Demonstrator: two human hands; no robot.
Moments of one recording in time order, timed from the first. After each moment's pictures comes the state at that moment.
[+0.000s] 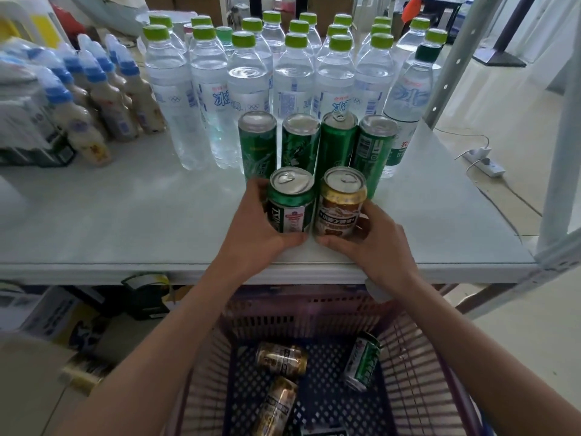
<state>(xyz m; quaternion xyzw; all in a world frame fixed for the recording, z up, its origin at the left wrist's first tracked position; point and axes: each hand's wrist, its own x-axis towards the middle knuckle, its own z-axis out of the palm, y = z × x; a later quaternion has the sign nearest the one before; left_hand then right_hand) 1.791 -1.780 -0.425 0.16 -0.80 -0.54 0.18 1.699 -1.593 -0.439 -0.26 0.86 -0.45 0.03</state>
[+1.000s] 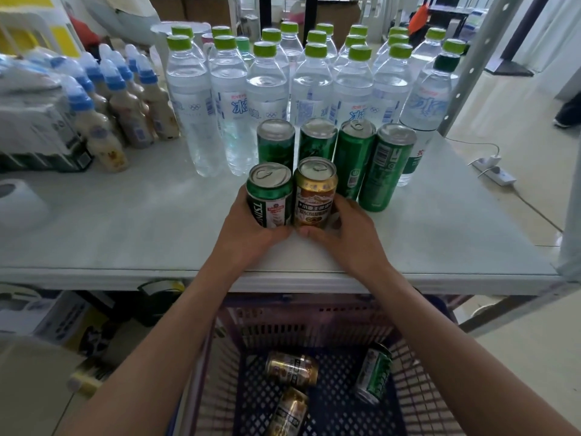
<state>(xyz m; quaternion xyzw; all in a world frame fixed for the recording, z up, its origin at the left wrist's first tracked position) 1.790 -1.824 -0.437 0.23 -0.78 -0.55 0.19 1.686 -1.657 -0.453 -0.29 0.88 -0.39 0.01</state>
